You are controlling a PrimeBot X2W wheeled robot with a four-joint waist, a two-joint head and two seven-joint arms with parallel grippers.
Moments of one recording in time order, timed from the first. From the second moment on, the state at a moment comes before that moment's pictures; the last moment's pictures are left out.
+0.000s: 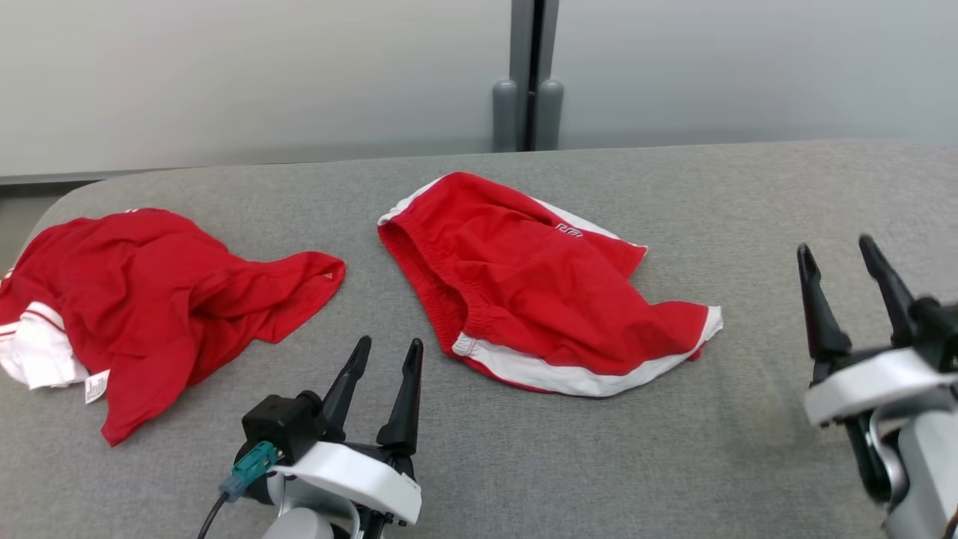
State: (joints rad) left arm -0.17 0.05 -0.39 0.32 -0.53 -0.02 -0.26; right arm -0.37 -0.32 0.17 0.48 0.27 0.13 -0.26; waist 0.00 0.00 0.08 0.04
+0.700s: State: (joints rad) left arm -0.36 0.05 -0.46 0.63 -0.40 -0.08 -0.22; right arm -0.22 -0.12 -0.01 0.29 0.09 0.13 -0.25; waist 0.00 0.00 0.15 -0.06
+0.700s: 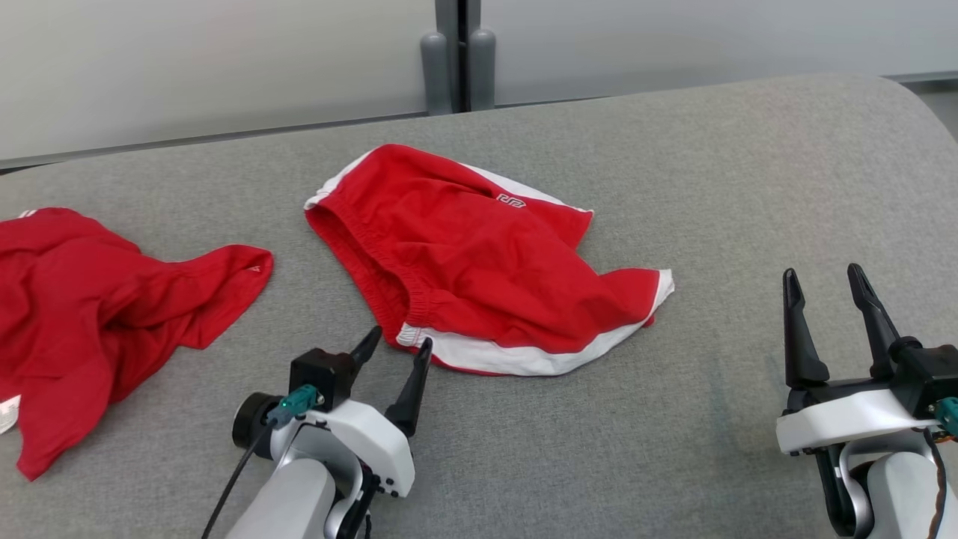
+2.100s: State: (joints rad) left arm -0.44 0.05 -0.48 0.65 -0.47 -0.05 -0.26; right arm -0.45 -0.40 0.52 0.67 0.04 0.13 -0.13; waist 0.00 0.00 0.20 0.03
